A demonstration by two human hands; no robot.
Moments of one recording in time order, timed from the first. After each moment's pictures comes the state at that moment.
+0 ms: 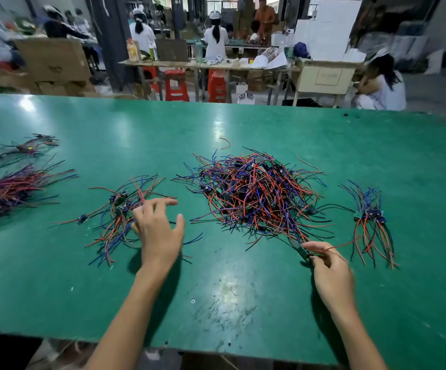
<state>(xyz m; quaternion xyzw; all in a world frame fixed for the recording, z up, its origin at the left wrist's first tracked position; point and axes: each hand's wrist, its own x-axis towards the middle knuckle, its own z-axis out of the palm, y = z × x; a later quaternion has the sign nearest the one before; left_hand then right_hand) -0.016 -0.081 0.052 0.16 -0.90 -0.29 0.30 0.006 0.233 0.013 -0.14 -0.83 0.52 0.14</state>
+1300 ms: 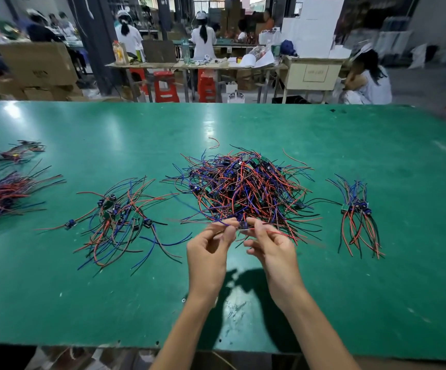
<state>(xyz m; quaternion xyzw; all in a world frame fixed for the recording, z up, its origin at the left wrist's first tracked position) 0.023 0.033 0.046 0.00 -0.59 -0.78 0.19 0.017 0.148 0.064 -0.07 -0.56 0.83 0.00</state>
